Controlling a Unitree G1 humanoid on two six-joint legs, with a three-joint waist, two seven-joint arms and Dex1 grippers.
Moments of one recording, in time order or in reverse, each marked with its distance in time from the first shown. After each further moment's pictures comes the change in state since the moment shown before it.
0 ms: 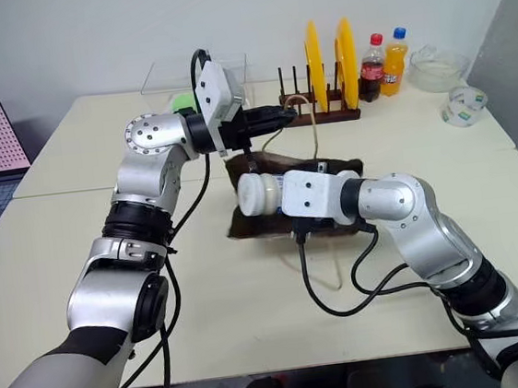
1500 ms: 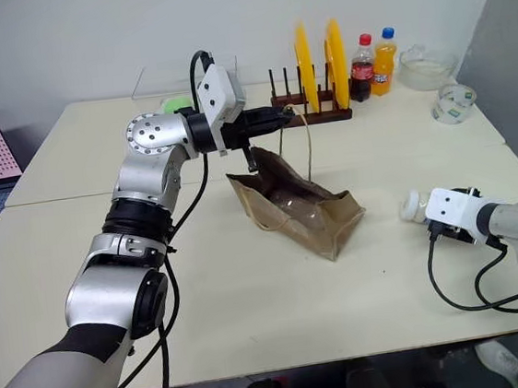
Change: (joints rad) left arm -0.015 0.002 -0.003 0.049 0.042 -0.049 0.008; right arm 0.417 -0.465 -0.246 0.487 -0.085 -0.285 -0.094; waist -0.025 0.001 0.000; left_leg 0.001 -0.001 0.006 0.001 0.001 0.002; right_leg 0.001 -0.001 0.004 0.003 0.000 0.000
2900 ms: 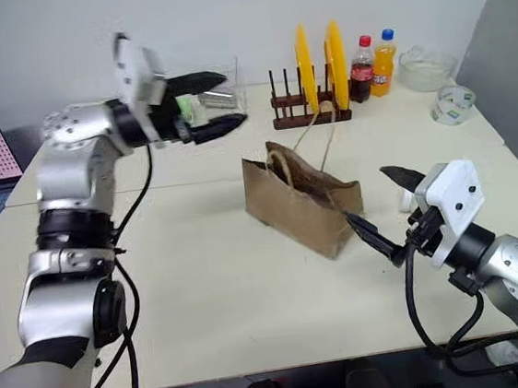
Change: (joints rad) left arm 0.191 0.215 0.161 -0.346 -0.123 0.300 0.044; right arm 0.225 0.392 -0.434 -0.942 0.850 0.524 -0.361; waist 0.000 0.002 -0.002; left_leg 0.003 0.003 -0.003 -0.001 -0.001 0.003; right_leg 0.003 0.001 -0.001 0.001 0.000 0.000
